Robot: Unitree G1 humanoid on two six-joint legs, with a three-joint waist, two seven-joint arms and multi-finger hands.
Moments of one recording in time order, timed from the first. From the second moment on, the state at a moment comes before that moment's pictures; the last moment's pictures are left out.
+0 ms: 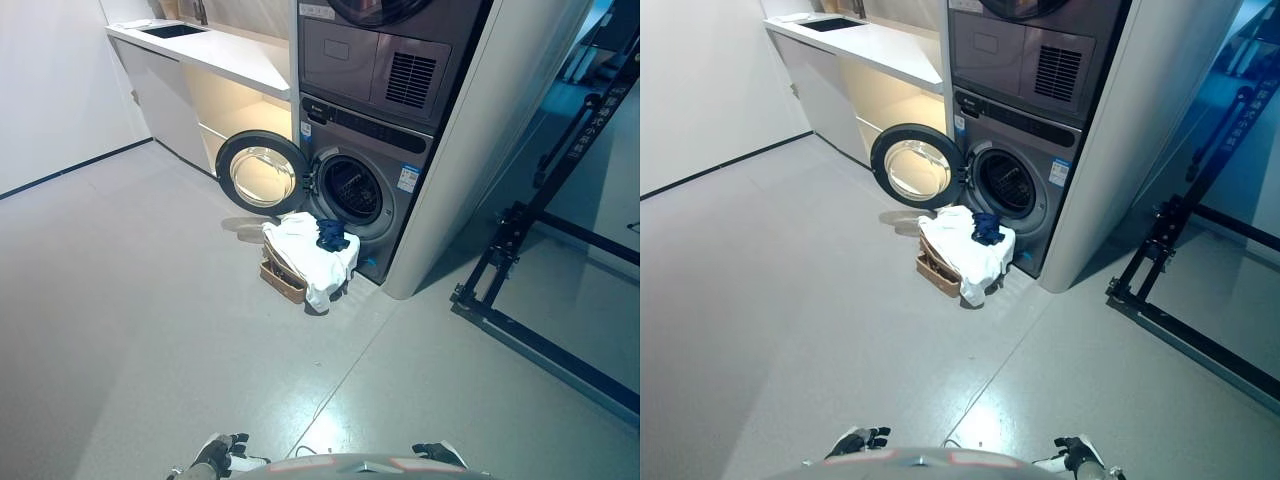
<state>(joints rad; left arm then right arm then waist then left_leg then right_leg) 0.04 0.23 -0.32 1.27 0.02 -0.17 -0.01 -0.01 -0.21 0.33 1.37 -0.06 -0.07 -0.12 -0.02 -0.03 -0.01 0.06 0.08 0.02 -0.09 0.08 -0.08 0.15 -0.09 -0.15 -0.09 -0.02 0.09</state>
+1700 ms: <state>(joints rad) -0.06 0.18 -0.29 1.33 0.02 -0.16 0.01 0.05 -0.35 0.21 1.47 -0.11 -0.05 -0.08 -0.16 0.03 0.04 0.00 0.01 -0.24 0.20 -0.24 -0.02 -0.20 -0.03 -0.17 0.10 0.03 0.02</state>
